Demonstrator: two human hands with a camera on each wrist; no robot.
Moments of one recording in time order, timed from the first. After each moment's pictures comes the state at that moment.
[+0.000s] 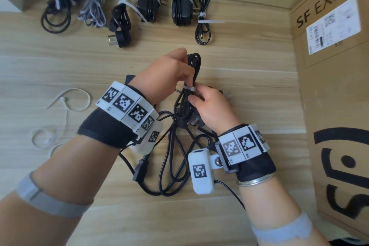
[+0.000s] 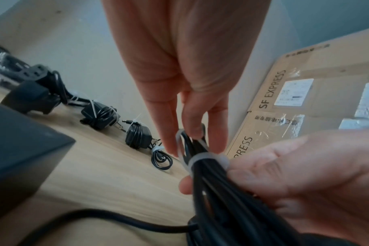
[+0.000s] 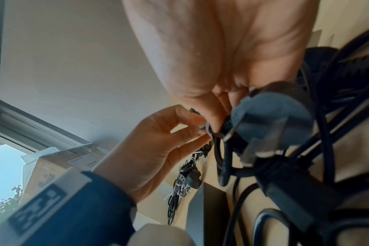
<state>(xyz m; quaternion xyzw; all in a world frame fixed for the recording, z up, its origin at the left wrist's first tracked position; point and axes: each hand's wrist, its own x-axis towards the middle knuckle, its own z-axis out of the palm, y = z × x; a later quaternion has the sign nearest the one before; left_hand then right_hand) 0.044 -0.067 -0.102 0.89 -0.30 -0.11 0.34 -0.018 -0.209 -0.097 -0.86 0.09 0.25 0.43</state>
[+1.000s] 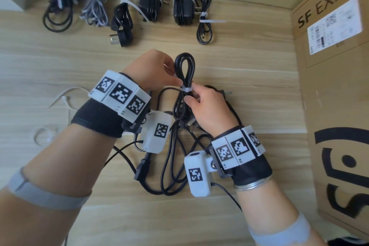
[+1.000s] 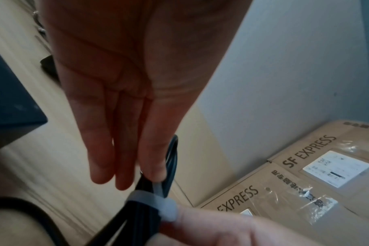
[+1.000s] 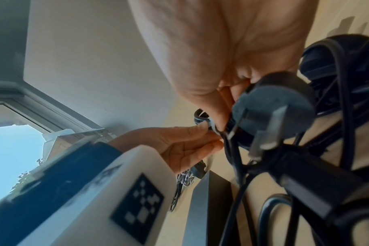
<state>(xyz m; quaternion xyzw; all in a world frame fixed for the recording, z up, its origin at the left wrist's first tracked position) 0.049 -0.057 -0.078 0.88 -0.01 -0.29 0.38 -0.022 -0.198 -0.091 -0.90 0.05 0.22 0.37</state>
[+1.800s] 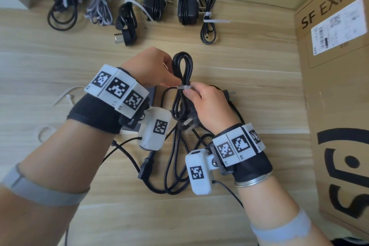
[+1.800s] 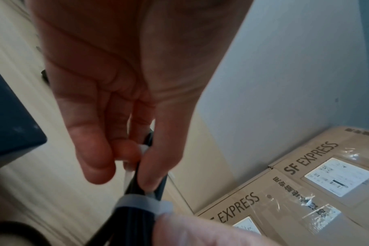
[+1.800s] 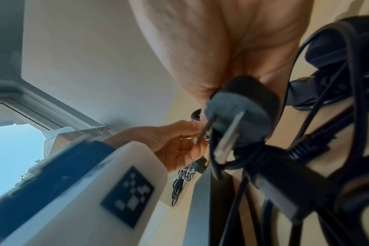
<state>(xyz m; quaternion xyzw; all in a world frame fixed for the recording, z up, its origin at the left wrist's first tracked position) 0.051 -0.047 -0.071 0.89 -0.01 -0.31 0.33 -0.019 -0.192 -0.097 -0.91 0.02 0.19 0.38</state>
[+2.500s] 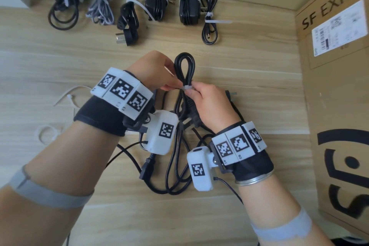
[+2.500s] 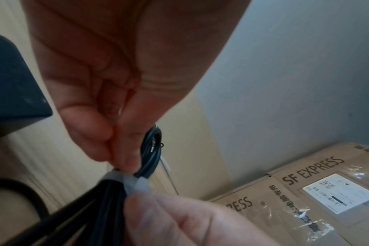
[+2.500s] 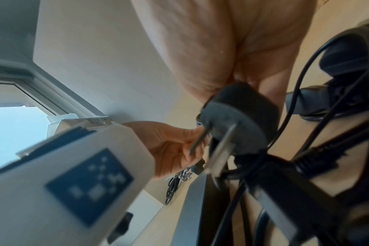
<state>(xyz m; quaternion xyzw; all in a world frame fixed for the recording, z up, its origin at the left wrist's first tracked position) 0.049 -0.046 -0.078 0.82 0.06 -0.37 0.43 -0.014 -0.189 -0.091 -0.92 0.02 0.20 0.35</state>
